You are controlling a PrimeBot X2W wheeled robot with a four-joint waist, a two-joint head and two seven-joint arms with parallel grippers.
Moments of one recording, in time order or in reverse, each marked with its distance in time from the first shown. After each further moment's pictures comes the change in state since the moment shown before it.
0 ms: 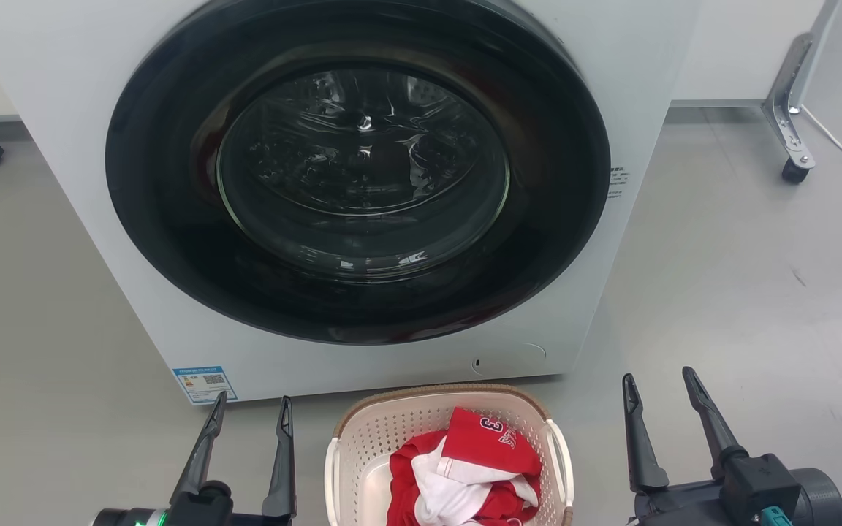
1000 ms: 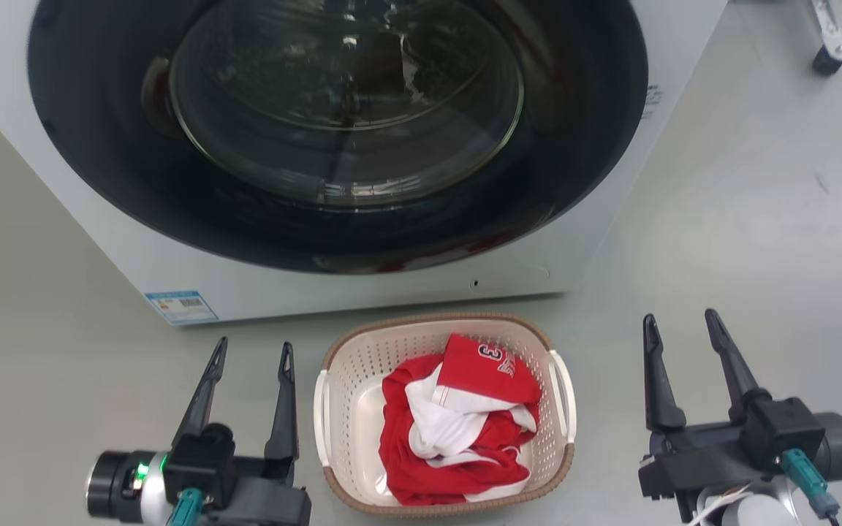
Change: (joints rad) left arm -0.131 -0.016 0.008 0.069 -0.003 -0.011 0.000; right arm -0.121 -0.001 -0.054 0.043 0.004 0.023 -0.004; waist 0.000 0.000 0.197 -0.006
